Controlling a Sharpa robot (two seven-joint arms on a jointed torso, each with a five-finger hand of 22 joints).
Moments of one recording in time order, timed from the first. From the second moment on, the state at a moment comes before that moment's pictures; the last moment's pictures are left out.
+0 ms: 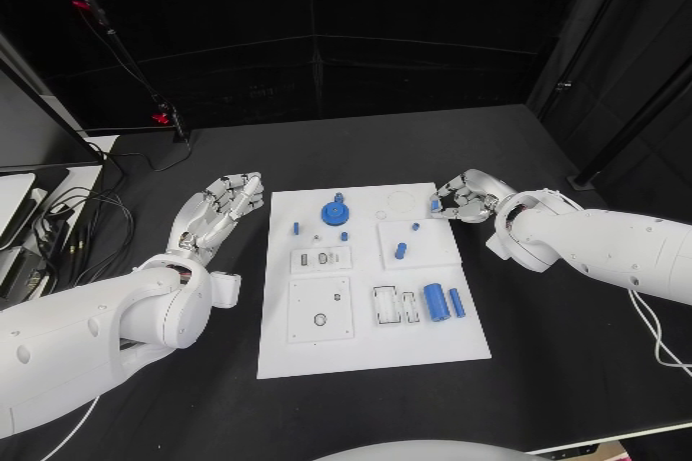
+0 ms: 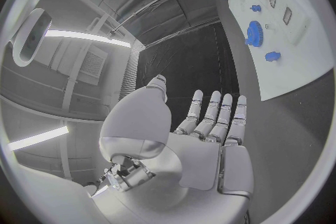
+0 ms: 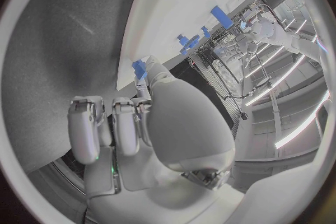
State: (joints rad) left arm 1.24 -0.73 -0.24 1.45 -0.04 -0.47 0.68; left_hand 1.12 0.04 -0.05 0.29 0.26 0.27 0.14 0.71 0.07 0.26 0.27 0.69 0.07 0.12 0.27 0.79 0.06 0.07 0.27 0.29 0.22 0.15; right arm 1.16 -0.98 -0.08 1.29 -1.01 -0.45 0.04; right_hand 1.49 -0.03 0.07 0.19 0.09 0.94 0.10 0.10 0.08 1.46 0.02 1.57 1.31 1.47 -0.03 1.57 1.31 0.01 1.47 0.09 1.57 1.31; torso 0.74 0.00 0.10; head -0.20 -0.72
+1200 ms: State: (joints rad) left arm 1.24 -0.73 -0.24 1.45 -0.04 -0.47 0.68; left_hand 1.12 0.04 -0.05 0.29 0.26 0.27 0.14 0.71 0.07 0.26 0.27 0.69 0.07 0.12 0.27 0.79 0.06 0.07 0.27 0.29 0.22 0.15; right arm 1.16 -0.99 -0.08 1.35 -0.99 -0.58 0.12; right_hand 1.52 0.00 0.08 0.18 0.12 1.08 0.10 0.13 0.09 1.46 0.02 1.57 1.31 1.47 -0.03 1.57 1.31 0.01 1.47 0.09 1.57 1.31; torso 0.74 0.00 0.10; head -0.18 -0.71
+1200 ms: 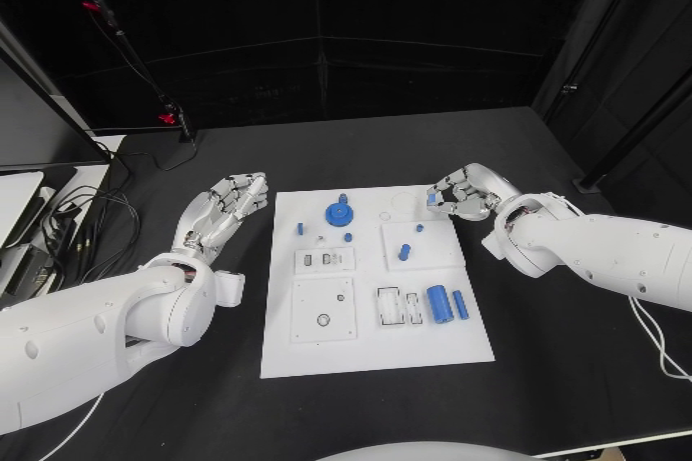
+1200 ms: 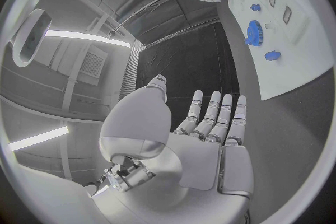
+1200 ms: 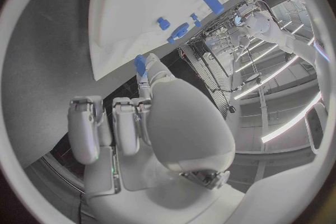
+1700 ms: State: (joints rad) left arm 1.24 -0.73 -0.24 1.44 -0.04 -0.47 0.68; left_hand 1.12 0.04 -0.05 0.29 0.26 0.27 0.14 0.71 0.07 0.26 0.27 0.69 0.07 0.12 0.27 0.79 0.06 0.07 0.27 0.29 0.22 0.15; right arm 1.17 -1.01 -0.08 1.57 -0.99 -0.60 0.08; right_hand 1.53 0.00 0.09 0.17 0.14 1.09 0.10 0.13 0.08 1.47 0.03 1.57 1.31 1.47 -0.02 1.57 1.31 0.01 1.47 0.09 1.57 1.31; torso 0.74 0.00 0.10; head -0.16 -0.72
